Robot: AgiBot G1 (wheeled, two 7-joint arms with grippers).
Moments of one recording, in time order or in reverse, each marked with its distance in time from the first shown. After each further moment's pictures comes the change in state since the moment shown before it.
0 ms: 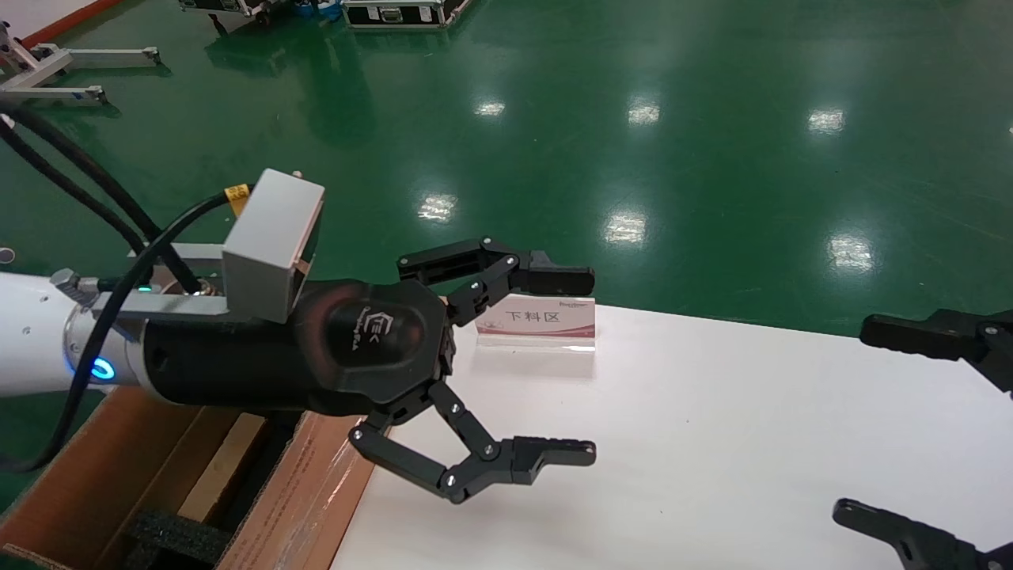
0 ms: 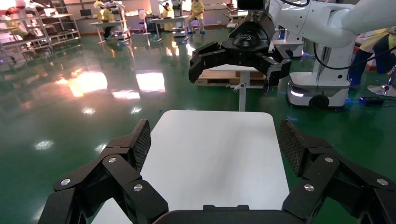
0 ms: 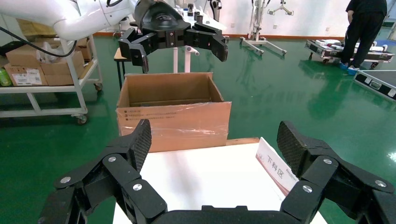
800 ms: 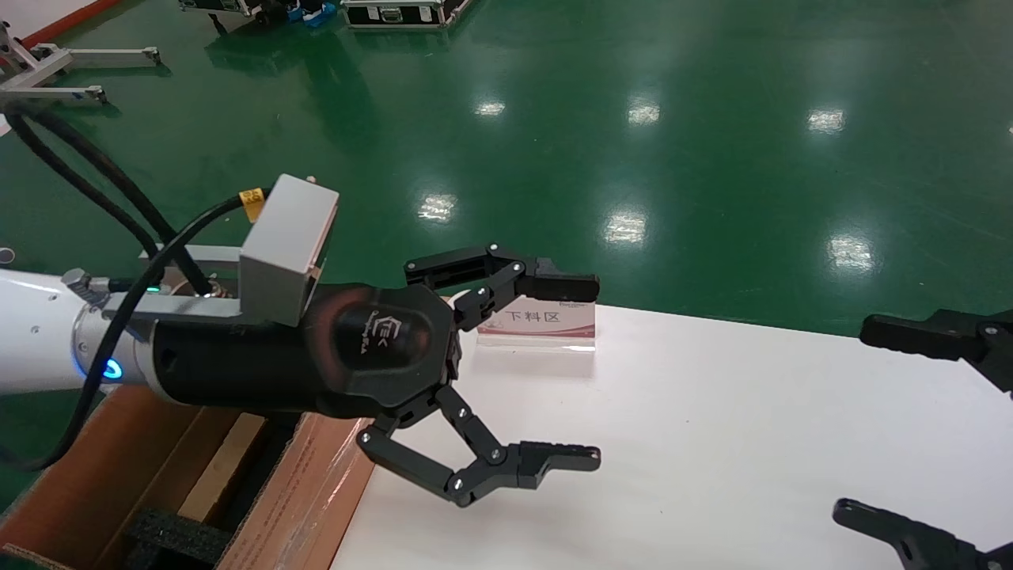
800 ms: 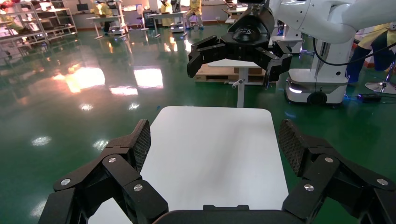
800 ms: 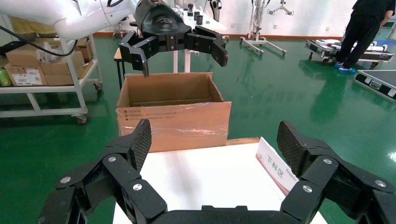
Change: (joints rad) left arm -0.014 0.000 0.021 -0.001 0.006 -0.003 -0.006; right arm 0.000 0.000 0.000 0.000 0.000 0.000 0.000
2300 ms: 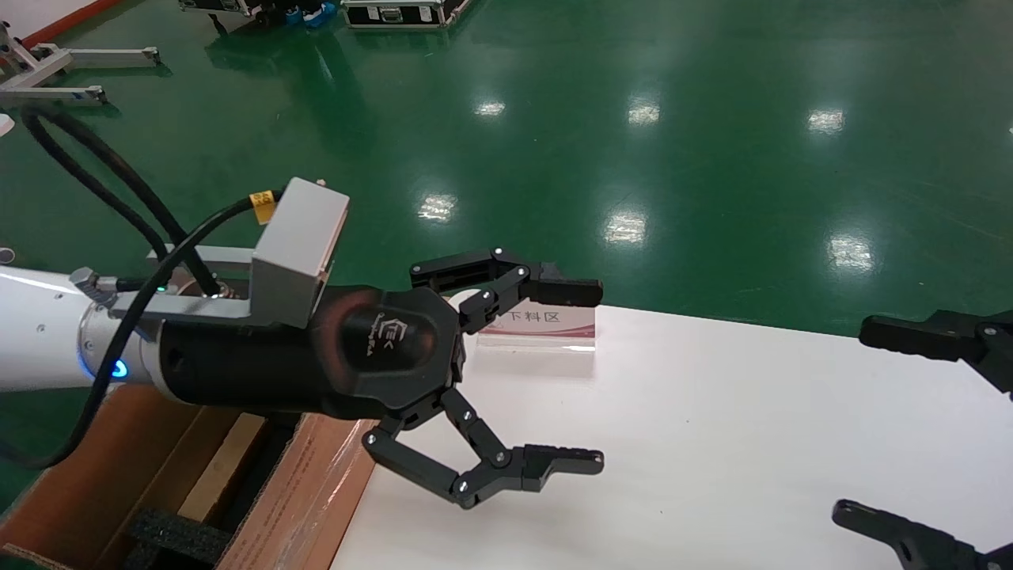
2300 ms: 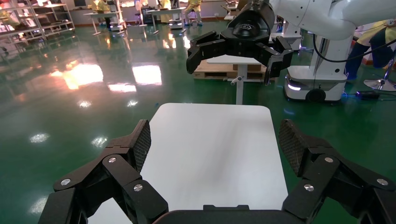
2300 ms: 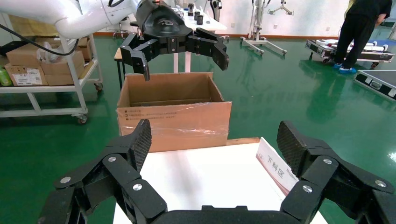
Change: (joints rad) left arm -0.013 -0.001 0.020 0.001 0.005 -0.003 -0.005; right arm 0.000 0.000 0.001 0.000 -0.001 0.000 0.000
